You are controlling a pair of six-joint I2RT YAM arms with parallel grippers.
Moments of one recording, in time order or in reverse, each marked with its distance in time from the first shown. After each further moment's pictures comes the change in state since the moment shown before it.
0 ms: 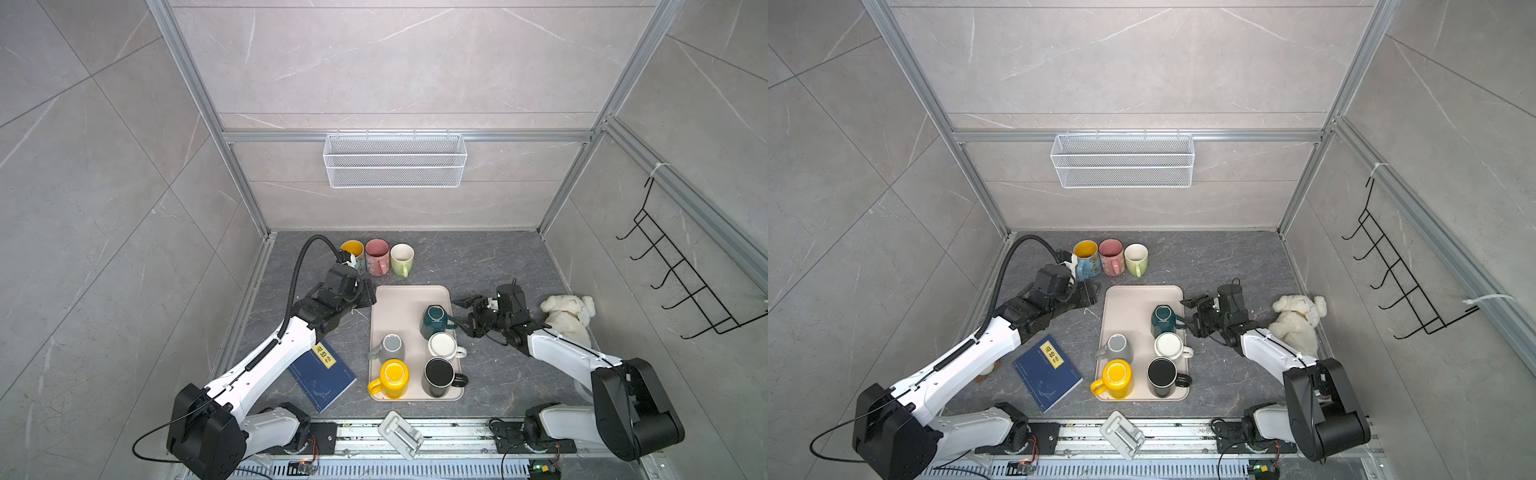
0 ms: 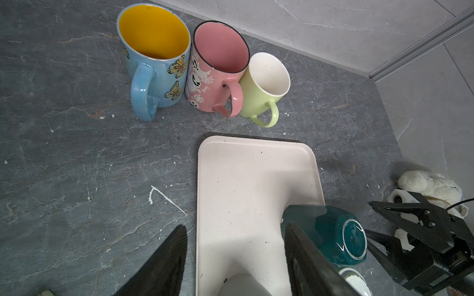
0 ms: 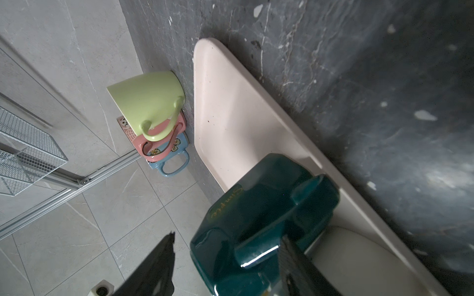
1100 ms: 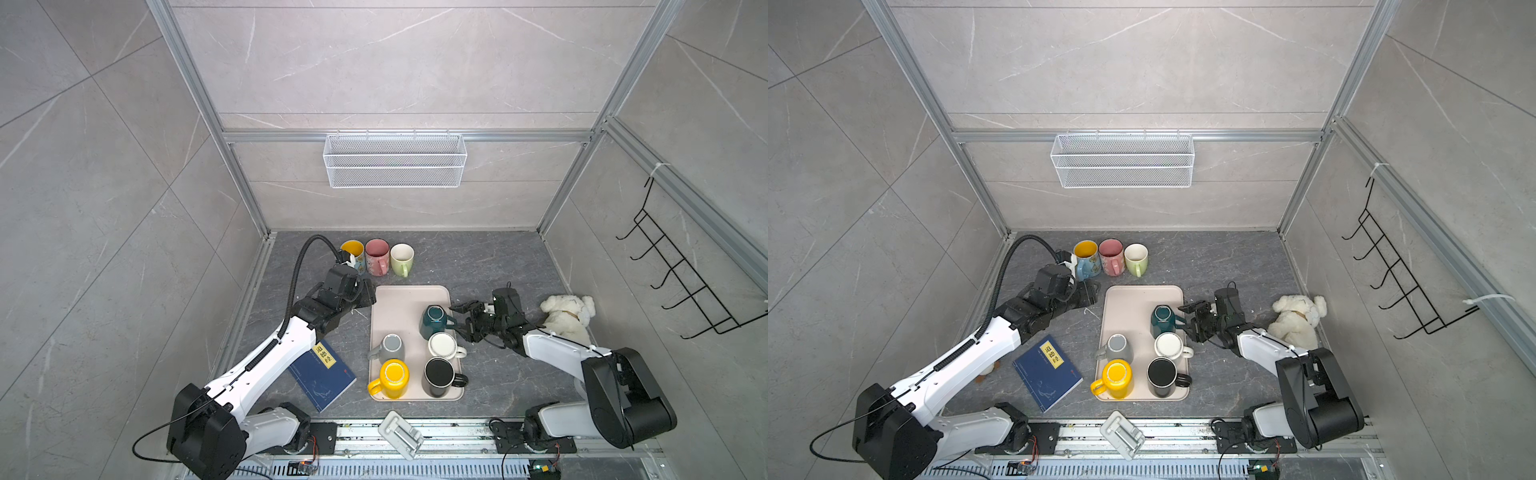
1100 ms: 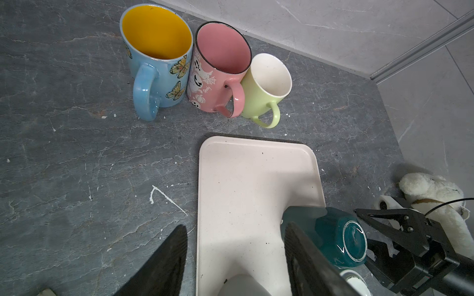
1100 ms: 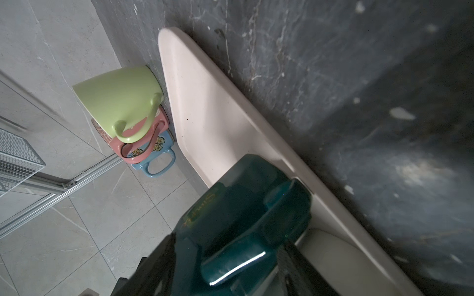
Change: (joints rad) left arm 0.000 0.000 0.000 -0.001 -0.008 -0.008; right arm 0.011 0.071 -0.024 0.047 -0.024 0.005
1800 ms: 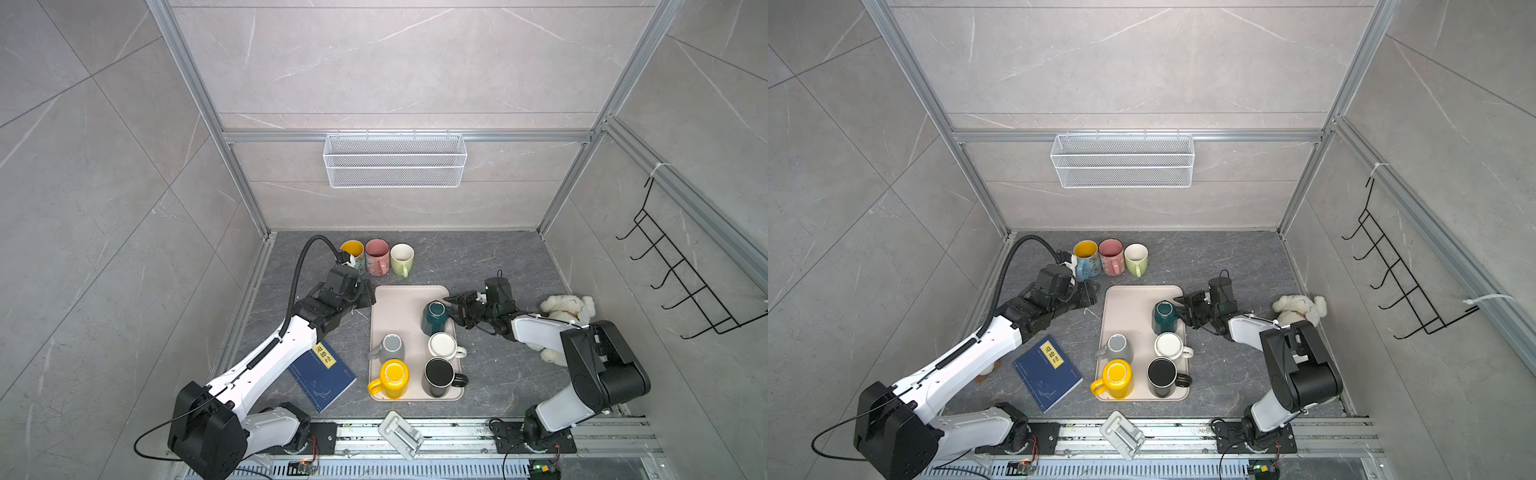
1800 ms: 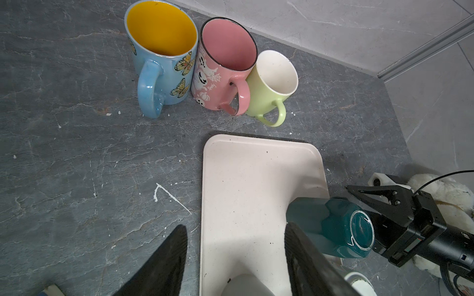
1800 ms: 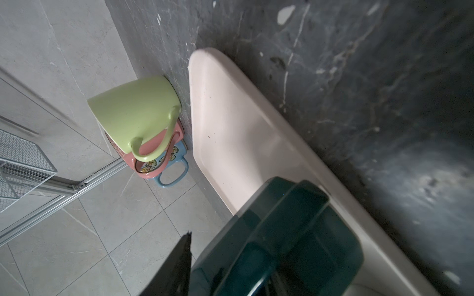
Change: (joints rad) left arm 0.000 0.009 0.000 -0.009 -0.019 0.001; right arm 0.001 0.199 0.127 0.115 -0.011 0.014
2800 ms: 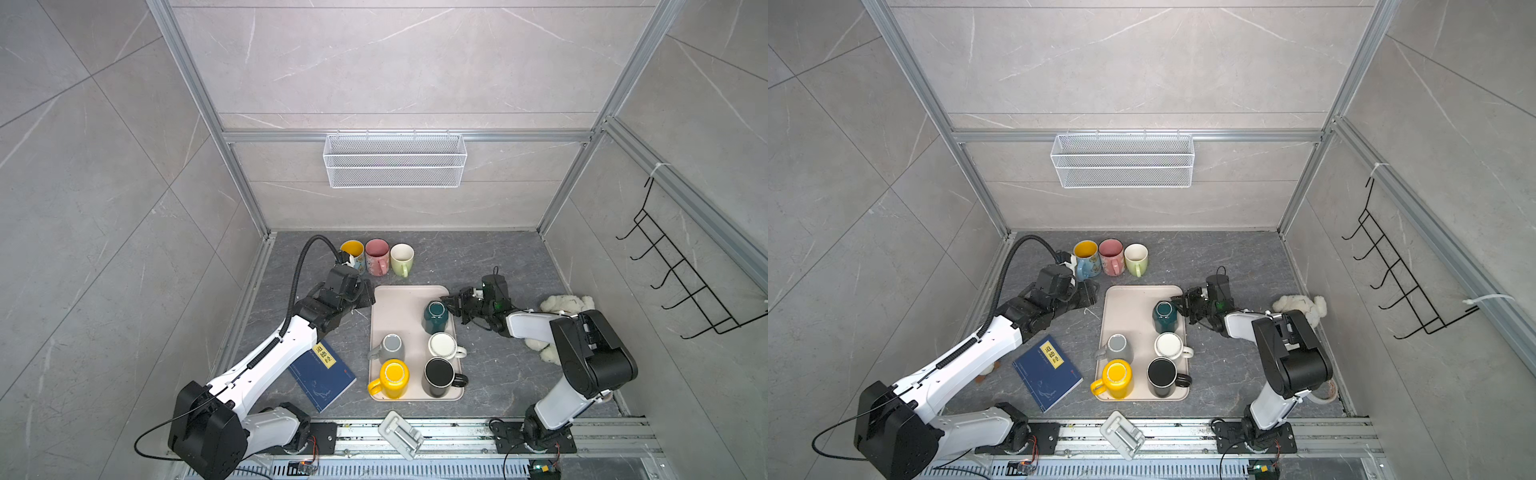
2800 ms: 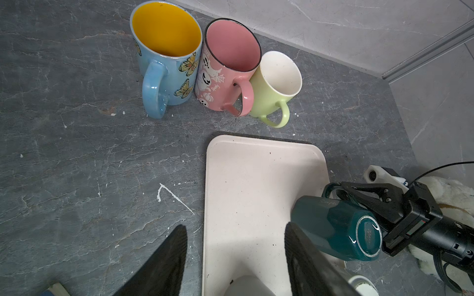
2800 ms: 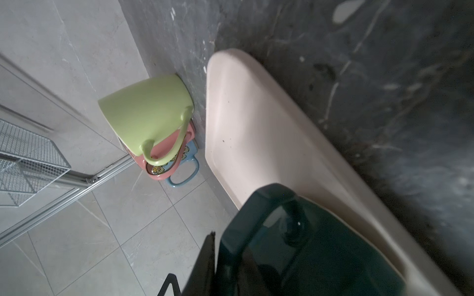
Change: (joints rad) left arm 0.000 0.003 0.000 -0.002 -0.008 0.000; right arm 0.001 0.078 0.024 0.129 -0.040 0.044
